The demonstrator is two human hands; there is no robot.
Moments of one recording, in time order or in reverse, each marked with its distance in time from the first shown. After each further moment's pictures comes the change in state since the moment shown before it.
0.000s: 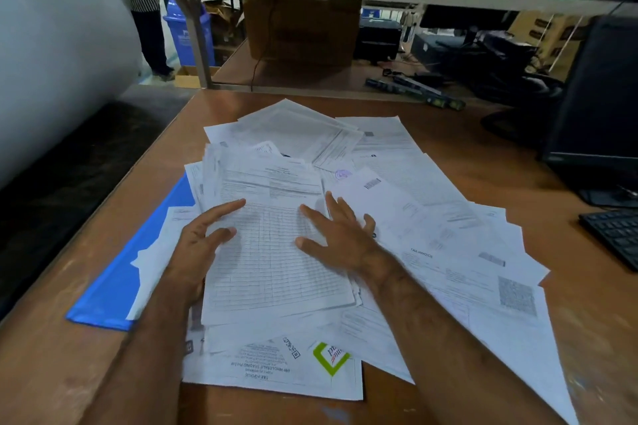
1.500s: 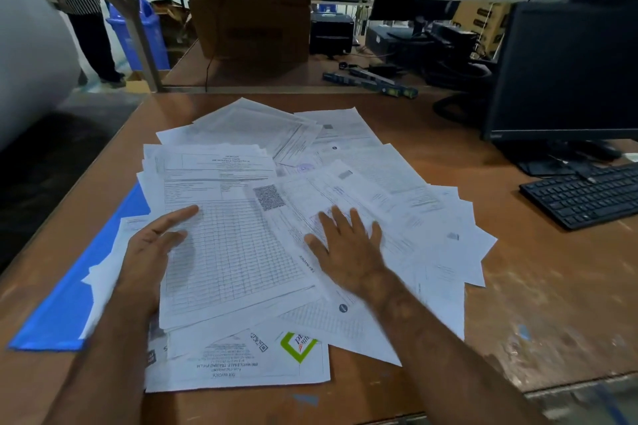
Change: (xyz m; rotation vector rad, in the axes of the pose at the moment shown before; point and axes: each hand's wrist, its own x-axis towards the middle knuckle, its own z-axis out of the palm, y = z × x) left_hand 0.000 -0.001 0.000 0.042 0.059 -0.029; right_hand -0.052 0.045 0.021 -0.039 0.127 0.239
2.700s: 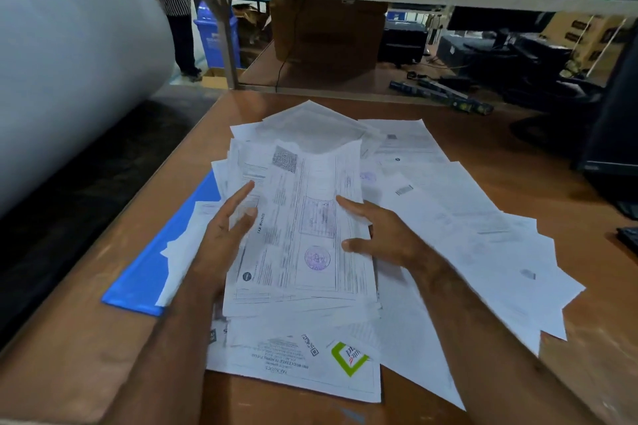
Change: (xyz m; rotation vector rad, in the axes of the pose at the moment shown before) left_hand -0.006 0.012 0.002 0.130 -0.032 0.026; right_hand 0.057 -0.015 -0.027 0.643 -0.124 -0.398
